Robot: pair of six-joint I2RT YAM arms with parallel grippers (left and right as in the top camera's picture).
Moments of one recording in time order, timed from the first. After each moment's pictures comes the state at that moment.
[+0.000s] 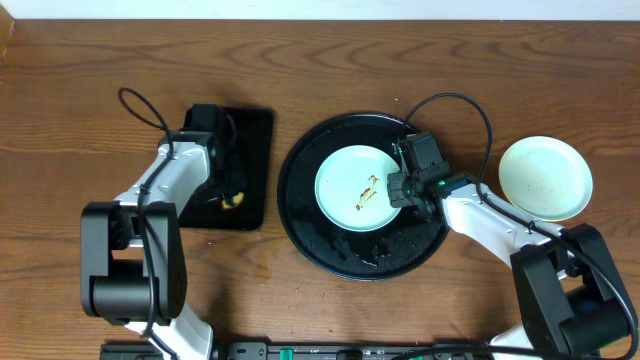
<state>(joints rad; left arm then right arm) -0.02 1.82 1.08 -0.73 0.00 -0.41 0.42 1.71 0.85 -0.24 0.05 0.27</state>
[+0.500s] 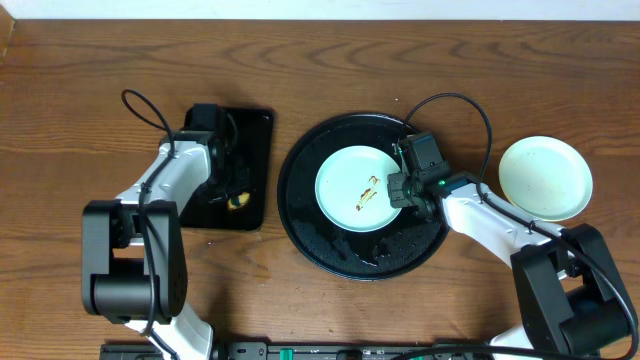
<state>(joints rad) -0.03 1.83 1.08 -0.72 0.09 -0.36 0.42 1.71 0.85 -0.25 0.05 0.27</state>
